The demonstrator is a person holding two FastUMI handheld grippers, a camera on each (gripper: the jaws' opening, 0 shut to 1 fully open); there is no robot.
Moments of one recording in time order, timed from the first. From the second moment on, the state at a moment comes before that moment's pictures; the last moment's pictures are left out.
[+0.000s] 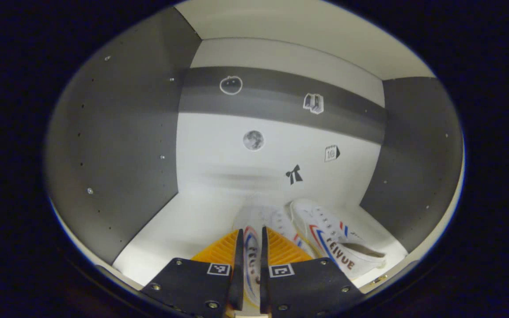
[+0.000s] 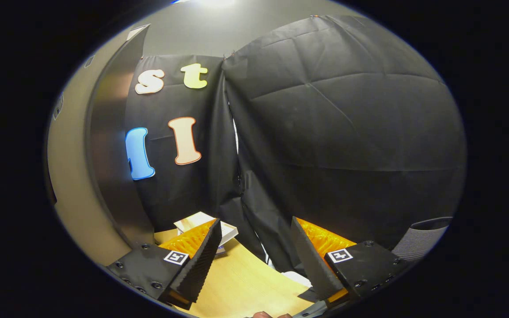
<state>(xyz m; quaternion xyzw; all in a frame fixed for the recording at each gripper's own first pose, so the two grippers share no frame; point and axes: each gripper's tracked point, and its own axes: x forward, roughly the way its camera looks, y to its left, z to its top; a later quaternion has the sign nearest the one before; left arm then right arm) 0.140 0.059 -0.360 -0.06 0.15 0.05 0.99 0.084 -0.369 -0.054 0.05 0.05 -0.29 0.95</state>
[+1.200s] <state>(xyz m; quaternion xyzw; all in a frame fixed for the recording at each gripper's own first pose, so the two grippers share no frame) -0.194 0.061 -0.233 0.00 0.05 0.06 1.00 0.099 -0.255 0.075 0.09 0.02 -0.15 0.99</state>
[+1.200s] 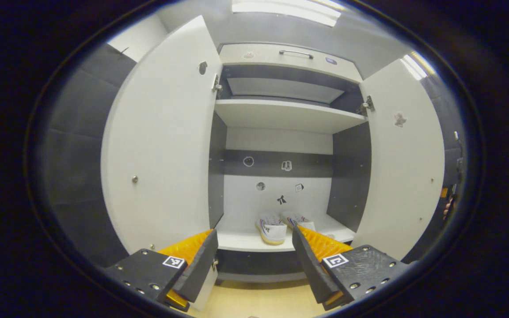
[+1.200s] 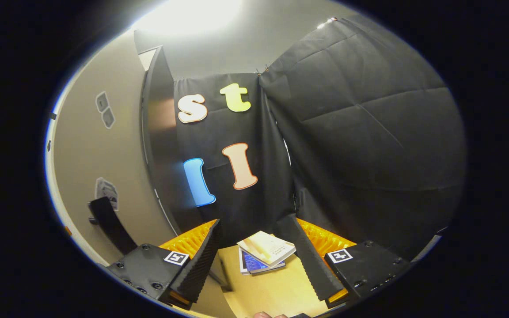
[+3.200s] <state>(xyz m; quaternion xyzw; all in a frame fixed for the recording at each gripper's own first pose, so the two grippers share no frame) -0.364 0.172 -0.294 0.00 0.07 0.17 0.98 0.070 -0.087 0.077 -0.03 -0.01 -0.07 1.00</state>
